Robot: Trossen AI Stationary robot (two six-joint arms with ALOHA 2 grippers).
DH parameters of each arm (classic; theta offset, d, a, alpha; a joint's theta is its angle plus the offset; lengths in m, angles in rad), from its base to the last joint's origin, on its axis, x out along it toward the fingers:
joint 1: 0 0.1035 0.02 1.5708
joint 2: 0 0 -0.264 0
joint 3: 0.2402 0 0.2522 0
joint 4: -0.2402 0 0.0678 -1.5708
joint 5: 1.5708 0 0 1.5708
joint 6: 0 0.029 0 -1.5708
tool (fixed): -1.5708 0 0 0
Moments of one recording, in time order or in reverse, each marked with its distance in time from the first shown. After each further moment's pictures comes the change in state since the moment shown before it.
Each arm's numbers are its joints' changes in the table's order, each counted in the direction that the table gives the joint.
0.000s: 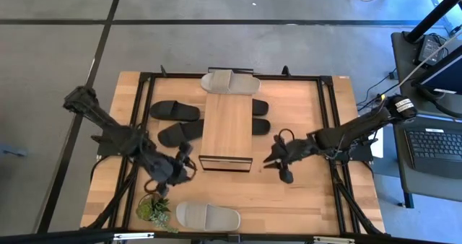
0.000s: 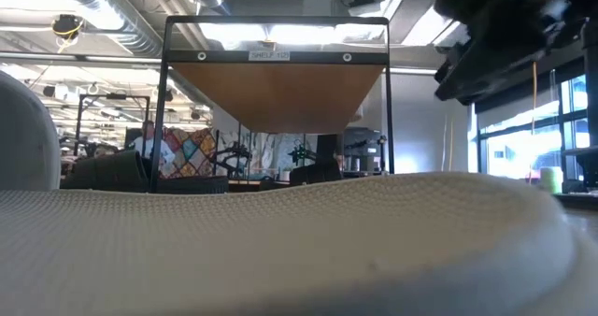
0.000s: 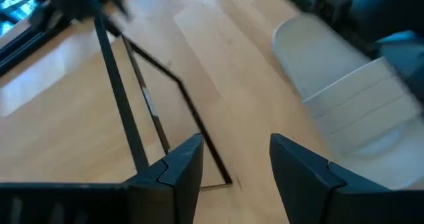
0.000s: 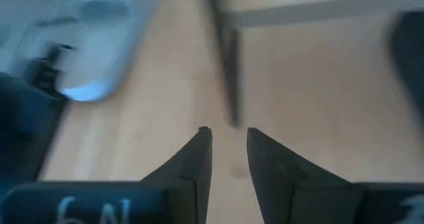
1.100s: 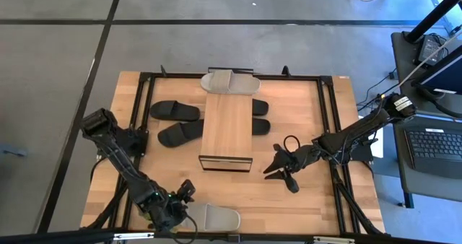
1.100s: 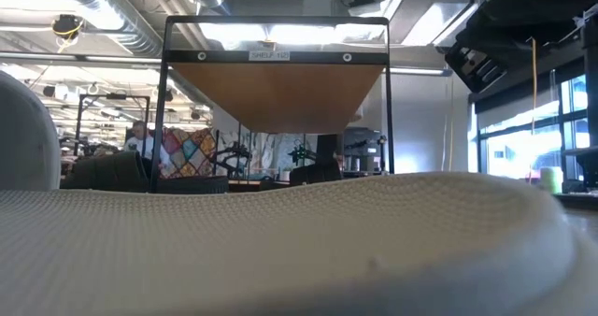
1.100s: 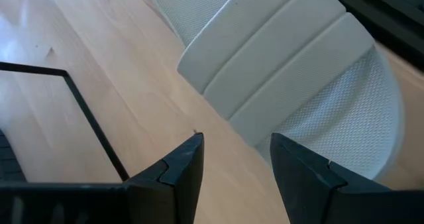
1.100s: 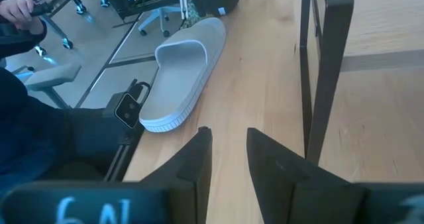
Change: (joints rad) left arm -0.277 -0.446 0.000 0.122 0.116 -0.082; right arm 0.116 0.000 -0.074 0.289 -0.001 0.053
